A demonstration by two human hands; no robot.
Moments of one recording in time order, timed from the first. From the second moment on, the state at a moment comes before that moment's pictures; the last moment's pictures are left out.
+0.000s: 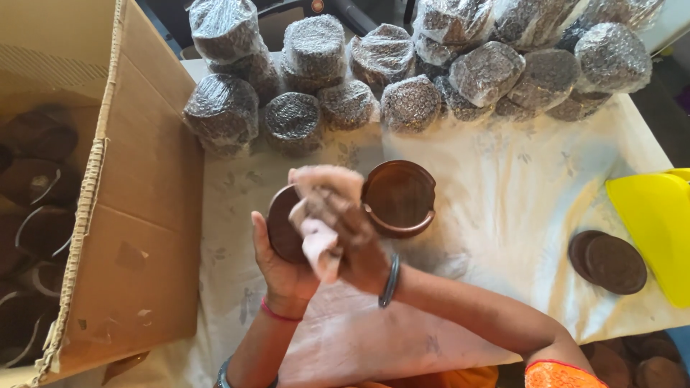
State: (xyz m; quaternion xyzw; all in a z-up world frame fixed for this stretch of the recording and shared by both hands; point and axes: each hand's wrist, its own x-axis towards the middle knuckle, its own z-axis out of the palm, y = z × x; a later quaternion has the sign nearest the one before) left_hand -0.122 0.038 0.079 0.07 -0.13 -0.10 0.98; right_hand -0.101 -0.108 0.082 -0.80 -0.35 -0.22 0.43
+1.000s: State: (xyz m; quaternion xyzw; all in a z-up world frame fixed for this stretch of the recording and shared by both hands) left_hand -0.111 0.027 0.104 0.15 0.07 -0.09 0.98; right_hand -0.080 -0.144 0.075 -0.73 -0.36 -0.20 0.54
